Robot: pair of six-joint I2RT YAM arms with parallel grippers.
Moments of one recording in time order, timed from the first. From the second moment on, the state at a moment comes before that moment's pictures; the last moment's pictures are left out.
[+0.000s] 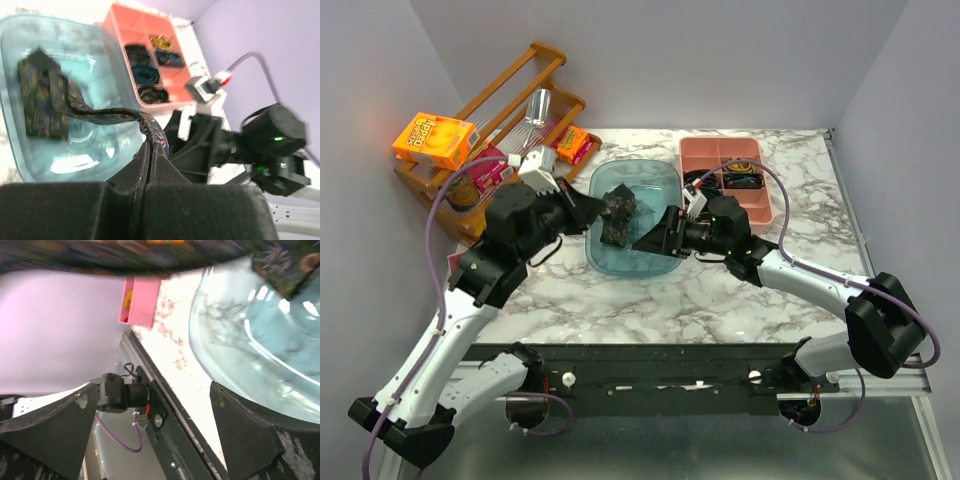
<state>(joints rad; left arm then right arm) -0.52 0.85 1.03 -0.40 0.06 -0.68 0.70 1.40 0.81 0.30 -0.49 0.89</state>
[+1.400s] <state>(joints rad) -0.52 0.79 1.87 -0.81 0.37 -0.26 0.77 1.57 0.85 0.40 -0.67 1.20</state>
